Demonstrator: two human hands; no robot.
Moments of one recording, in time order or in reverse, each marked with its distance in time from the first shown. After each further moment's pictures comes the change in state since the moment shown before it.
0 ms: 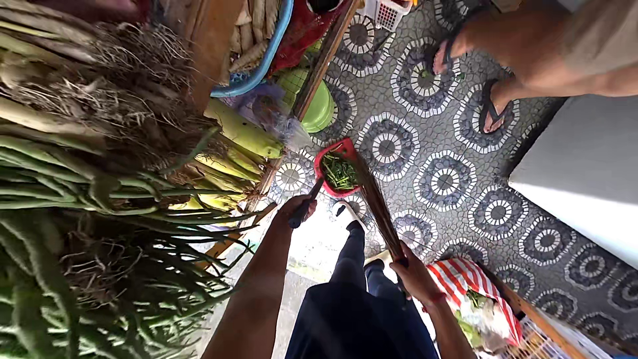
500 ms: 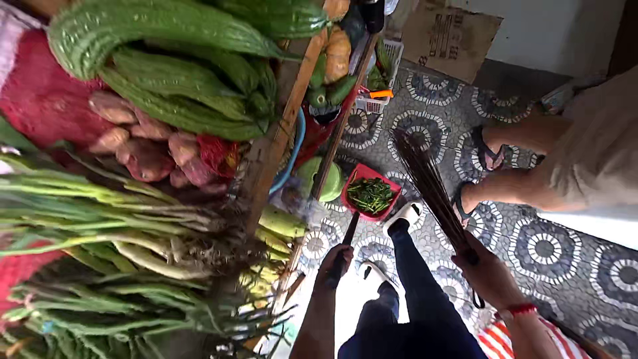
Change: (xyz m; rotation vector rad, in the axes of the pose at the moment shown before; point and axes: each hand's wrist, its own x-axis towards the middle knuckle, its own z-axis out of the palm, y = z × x) left_hand -0.021 0.041 0.086 -0.355 -0.268 0.054; right_hand -0.016 -0.106 -0.132 -0.009 0.453 -0.235
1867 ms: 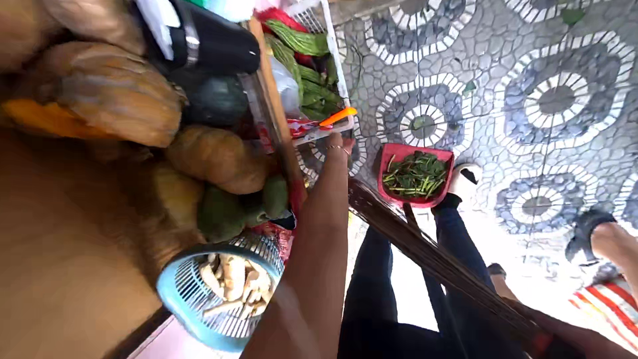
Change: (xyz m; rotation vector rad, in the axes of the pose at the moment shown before) left_hand 0.466 0.262 0.464 0.784 0.652 0.471; right_hand 0.276 -0.082 -0.169 0.545 -0.826 0.221
